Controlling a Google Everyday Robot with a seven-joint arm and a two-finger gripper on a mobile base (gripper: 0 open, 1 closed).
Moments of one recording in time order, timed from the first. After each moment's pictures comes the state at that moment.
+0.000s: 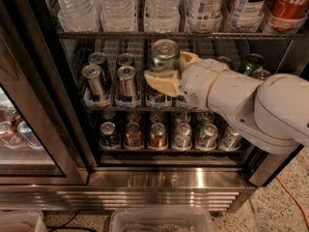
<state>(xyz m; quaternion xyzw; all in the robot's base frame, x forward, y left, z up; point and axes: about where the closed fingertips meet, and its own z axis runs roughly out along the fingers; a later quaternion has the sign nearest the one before) 0.548 -0.037 0.956 -0.34 0.66 0.15 0.65</state>
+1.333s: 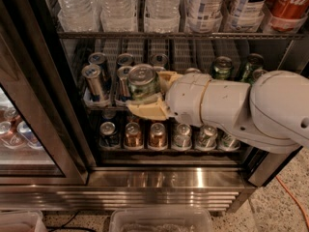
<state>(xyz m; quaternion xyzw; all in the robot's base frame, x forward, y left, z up) 0.493 0.016 0.933 -0.46 0.64 0.20 0.58</state>
